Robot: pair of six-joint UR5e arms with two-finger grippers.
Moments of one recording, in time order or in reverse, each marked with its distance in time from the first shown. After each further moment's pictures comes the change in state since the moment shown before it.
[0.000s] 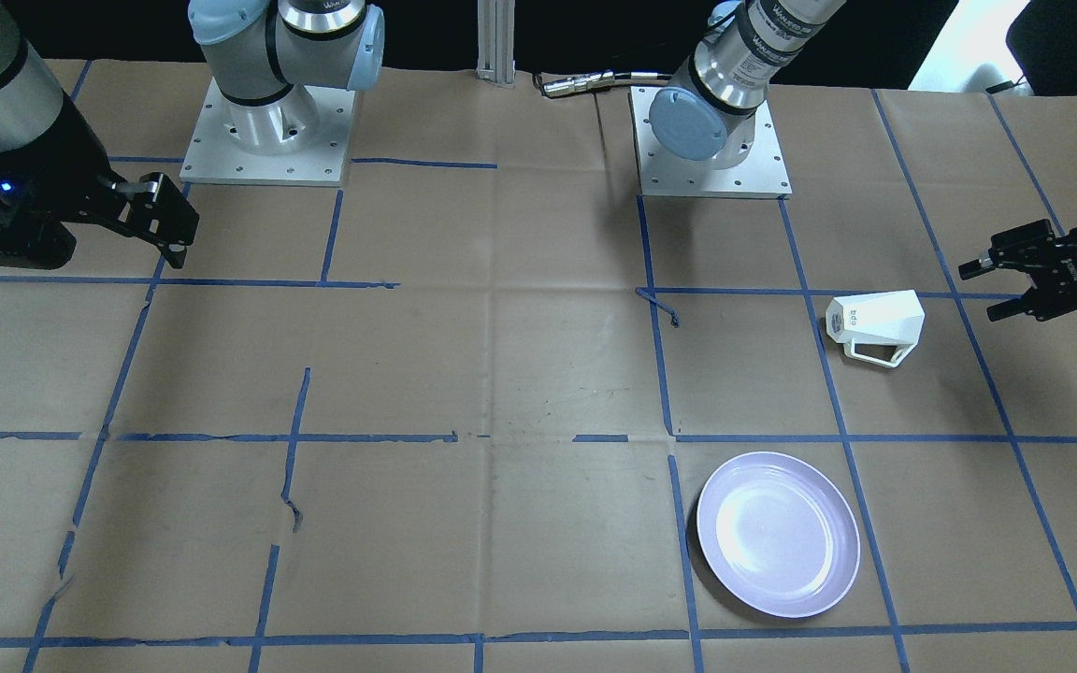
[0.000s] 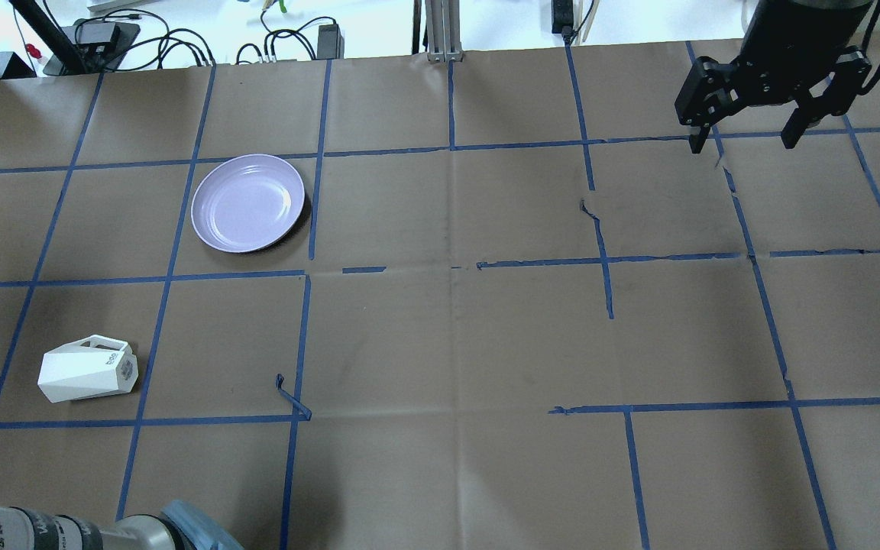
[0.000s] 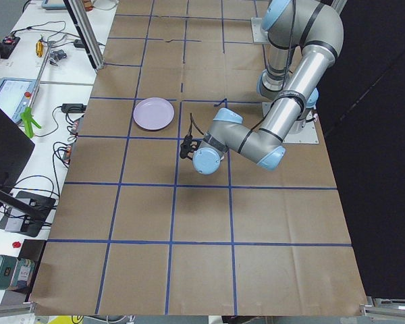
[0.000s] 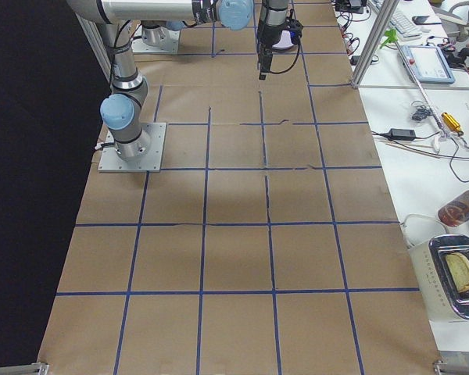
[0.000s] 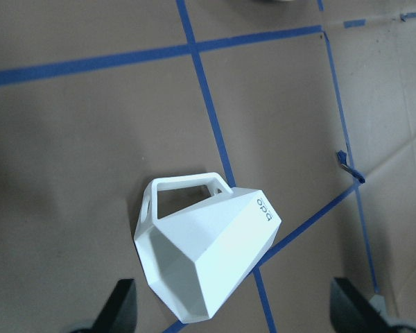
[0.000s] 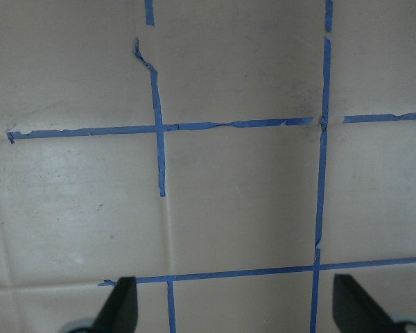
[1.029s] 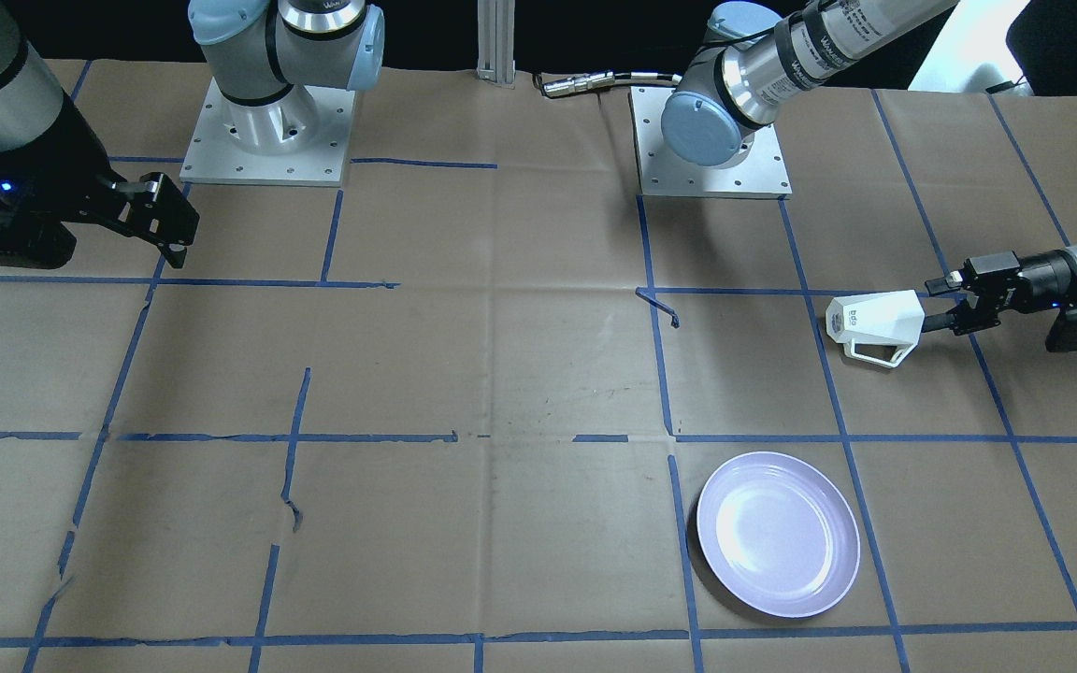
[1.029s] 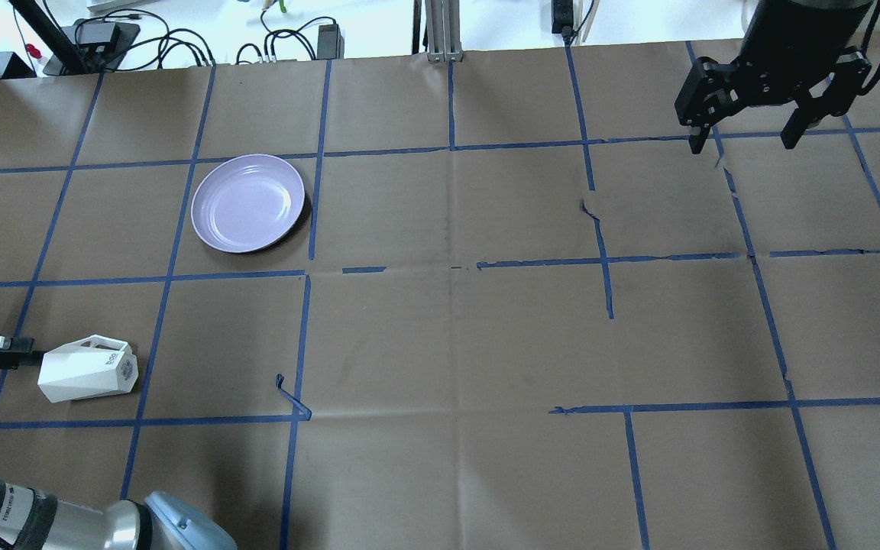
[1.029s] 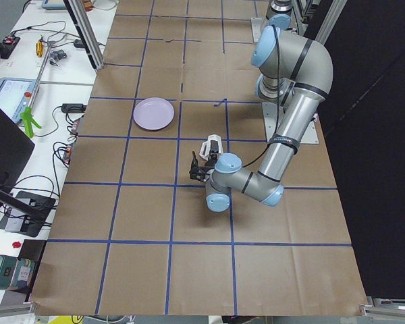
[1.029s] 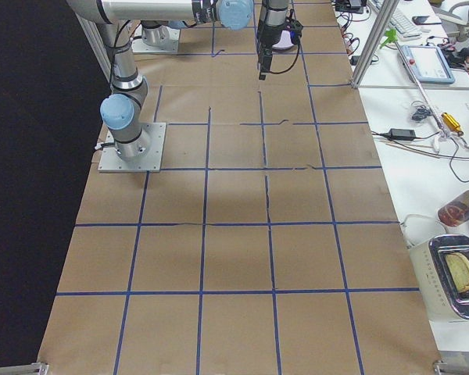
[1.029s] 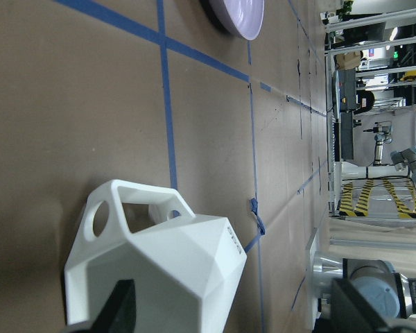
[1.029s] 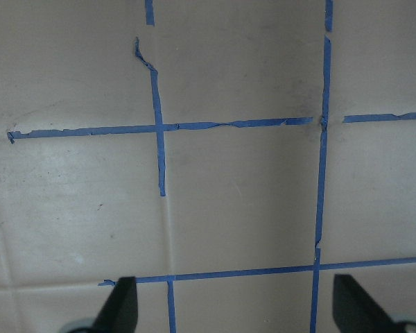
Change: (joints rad) left arm 0.091 -0.217 -0.010 -0.229 -0.175 0.021; right arm 0.000 0.000 0.000 0.000 0.000 0.000
